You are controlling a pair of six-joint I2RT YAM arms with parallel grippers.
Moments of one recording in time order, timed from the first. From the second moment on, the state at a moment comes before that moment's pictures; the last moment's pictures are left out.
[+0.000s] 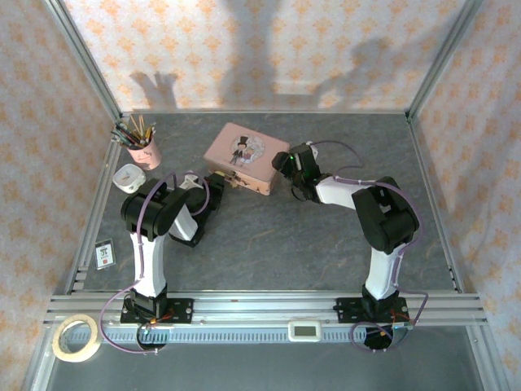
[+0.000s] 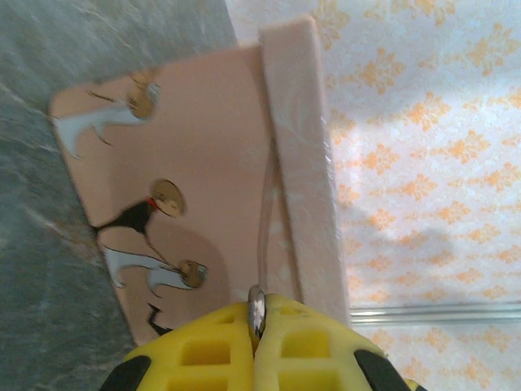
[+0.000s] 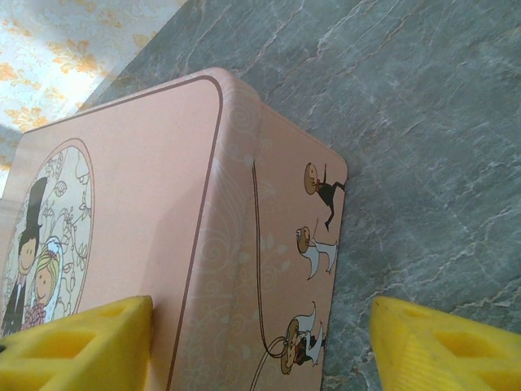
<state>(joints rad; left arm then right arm) -0.31 2.05 0.51 1.41 -0.10 -1.38 0.49 1.89 1.08 0.21 0.09 0.93</state>
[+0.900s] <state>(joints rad) -0.38 1.55 0.45 0.79 0.04 -1.11 0.48 1.62 1.02 0.10 0.17 0.64</state>
